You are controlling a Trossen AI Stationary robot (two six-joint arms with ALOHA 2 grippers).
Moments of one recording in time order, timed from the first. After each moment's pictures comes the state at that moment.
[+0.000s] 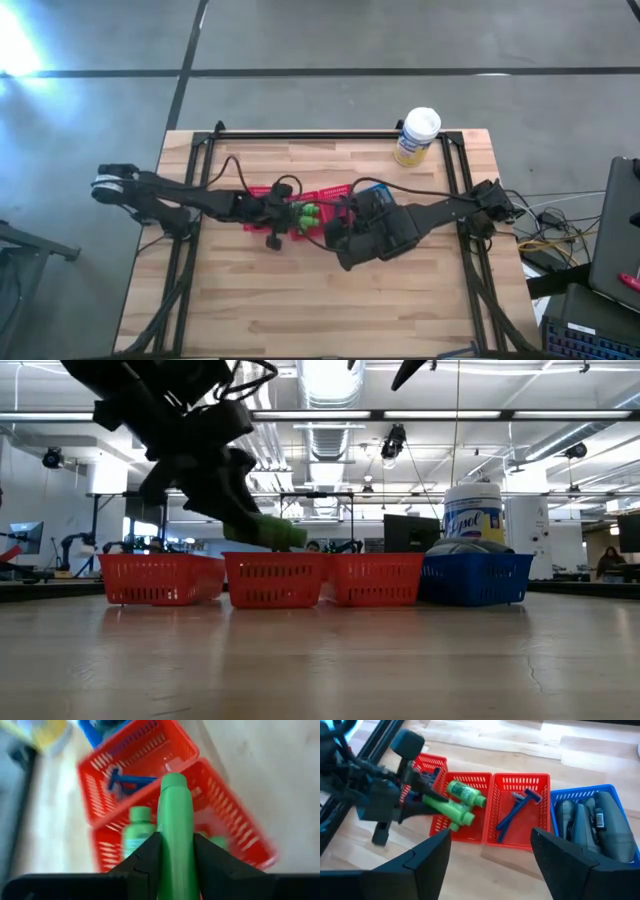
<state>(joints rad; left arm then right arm) -0.03 1.34 0.69 -0.05 -0.18 0.37 0.35 1.90 2.00 -1.40 0.69 1.57</state>
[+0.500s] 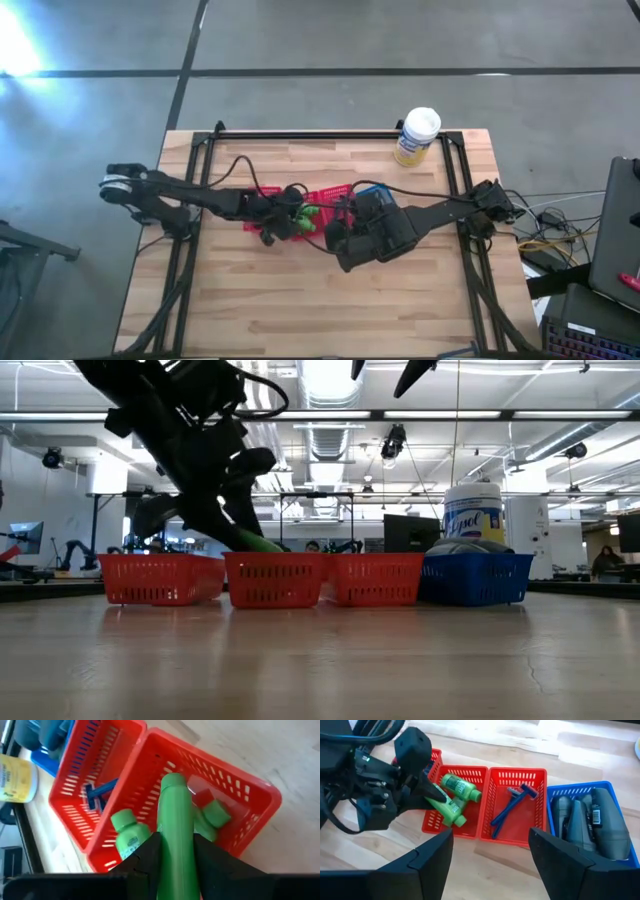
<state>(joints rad) 0.00 1.41 0.73 -0.13 -0.13 0.88 0.36 1.90 1.96 -1.40 0.68 1.56</state>
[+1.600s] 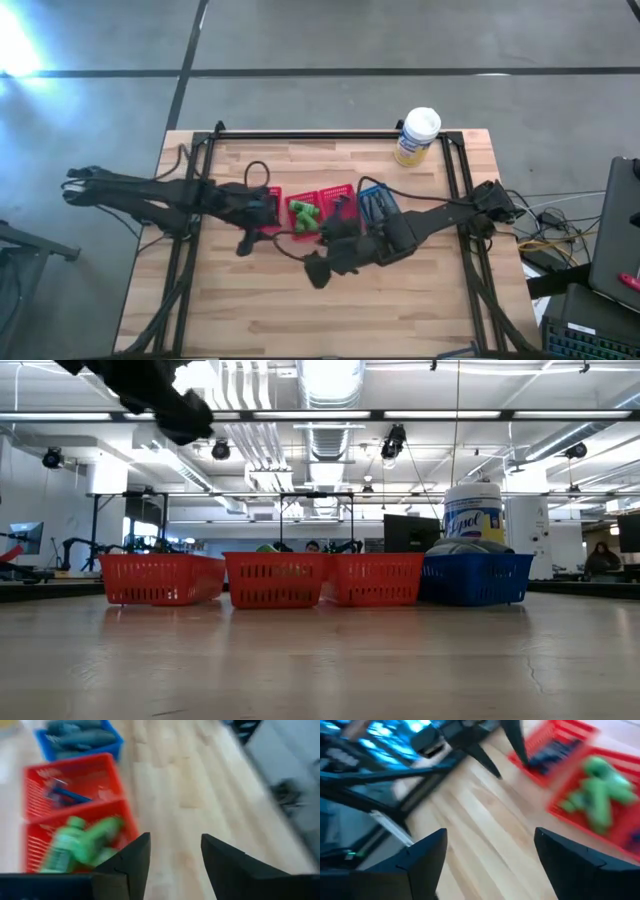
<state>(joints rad) -0.07 0.98 0.77 -0.39 0.13 -0.02 0.37 1.89 1.91 -0.79 0.41 1.06</state>
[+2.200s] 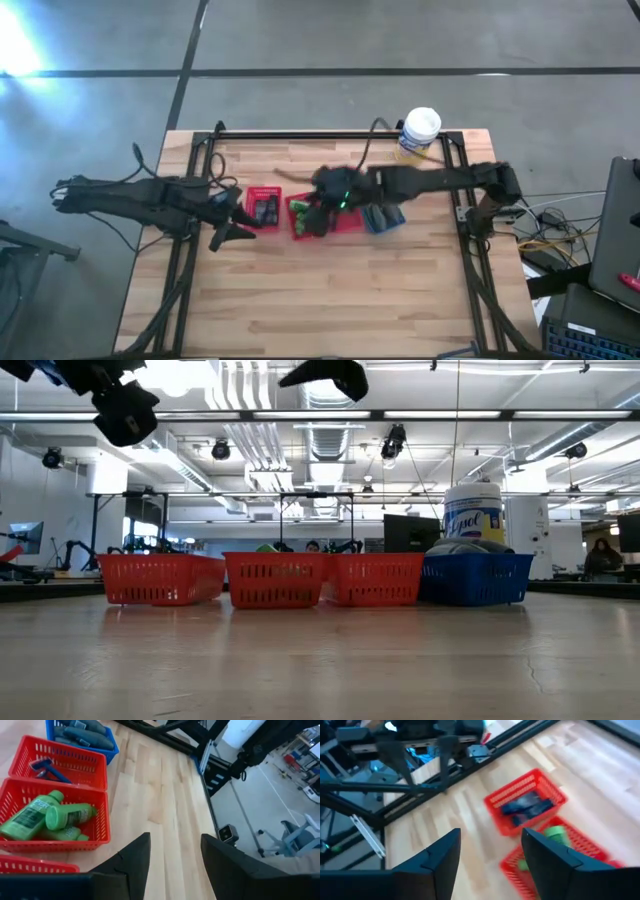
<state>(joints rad) -0.07 0.61 0.62 -0.41 0.20 -0.44 0.07 1.78 1.72 -0.55 0.12 0.61</state>
